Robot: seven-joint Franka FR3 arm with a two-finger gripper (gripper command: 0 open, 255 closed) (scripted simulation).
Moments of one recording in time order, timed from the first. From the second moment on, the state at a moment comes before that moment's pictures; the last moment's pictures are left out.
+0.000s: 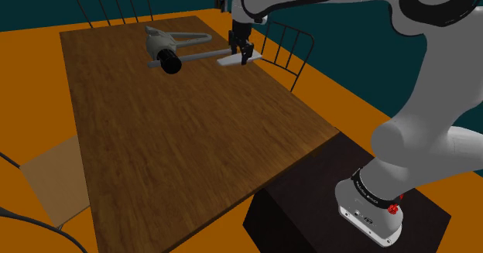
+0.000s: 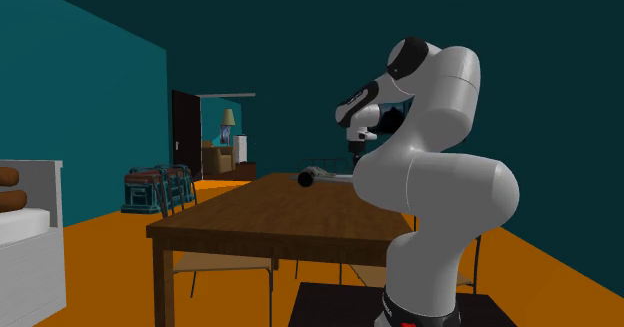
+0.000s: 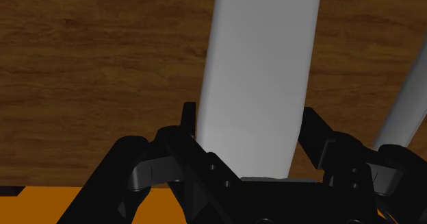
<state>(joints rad) -0.68 0.59 0.99 -1.61 -0.53 1.92 2.02</state>
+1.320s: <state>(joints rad) -0.66 0.65 0.94 -1.68 -0.59 2.03 2.06</state>
